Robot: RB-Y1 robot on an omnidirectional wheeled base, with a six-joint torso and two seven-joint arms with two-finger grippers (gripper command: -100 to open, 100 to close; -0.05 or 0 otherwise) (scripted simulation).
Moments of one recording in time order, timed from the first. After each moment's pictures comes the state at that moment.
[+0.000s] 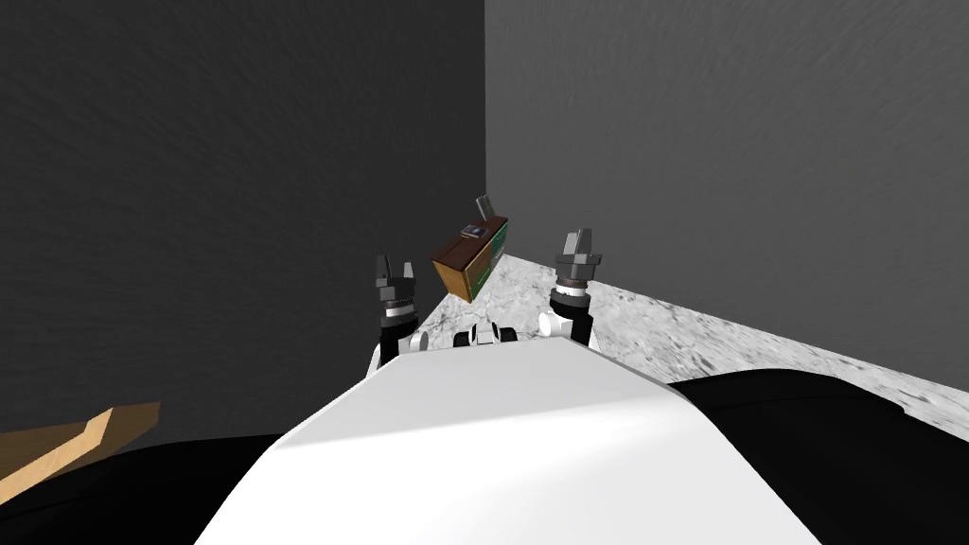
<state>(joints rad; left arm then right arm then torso) 0.52 0.05 -0.05 -2.19 -0.03 -0.52 0.07 0.48 0.01 0.04 -2.30 -0.02 -0.58 0.13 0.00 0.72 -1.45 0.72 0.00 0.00</state>
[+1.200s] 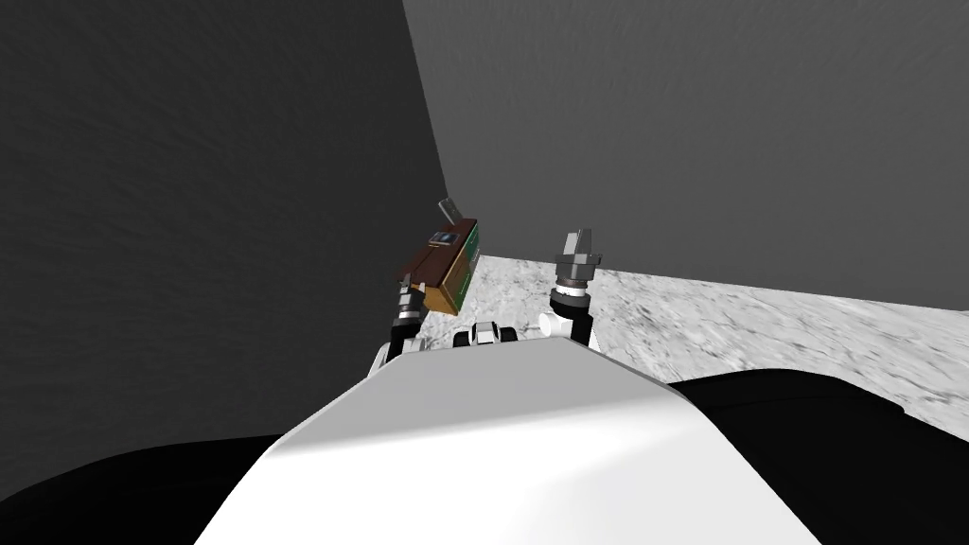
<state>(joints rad) 0.49 0.16 -0.01 -1.93 -0.05 -0.37 0.23 0.48 0.01 0.04 -2.30 -0.02 -0.58 0.13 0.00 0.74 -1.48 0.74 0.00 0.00</state>
